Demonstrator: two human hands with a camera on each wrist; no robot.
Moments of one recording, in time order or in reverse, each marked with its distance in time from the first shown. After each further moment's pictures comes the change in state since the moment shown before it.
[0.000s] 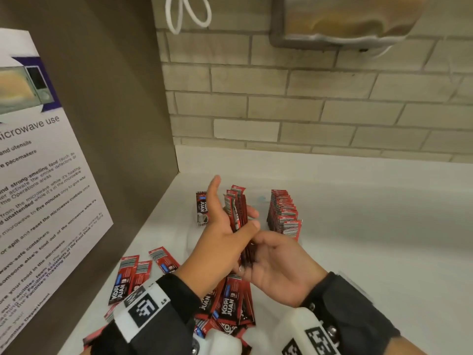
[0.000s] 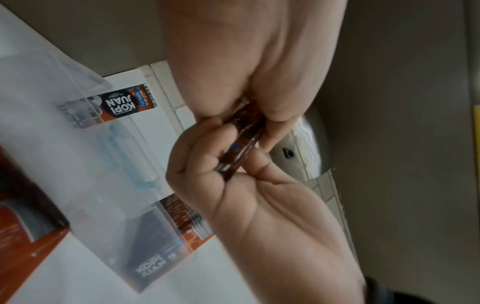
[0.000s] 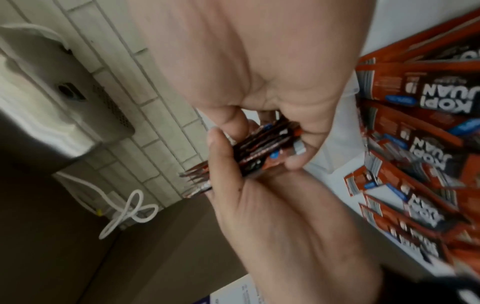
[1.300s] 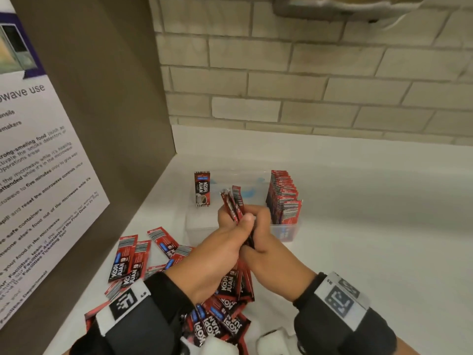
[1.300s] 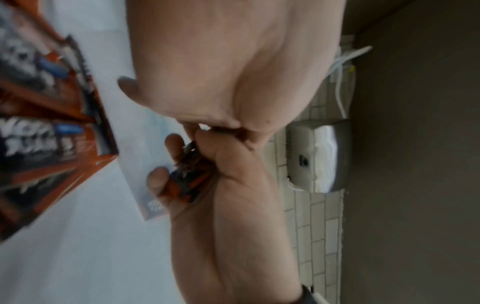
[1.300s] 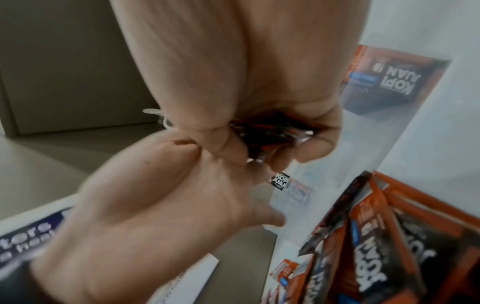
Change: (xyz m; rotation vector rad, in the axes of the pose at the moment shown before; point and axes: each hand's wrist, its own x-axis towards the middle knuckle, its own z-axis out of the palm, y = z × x) left_hand -0.026 -0.007 0.003 -0.165 -0.168 -0.349; right_hand -0.006 0.027 -0.004 -1.060 0.014 -0.404
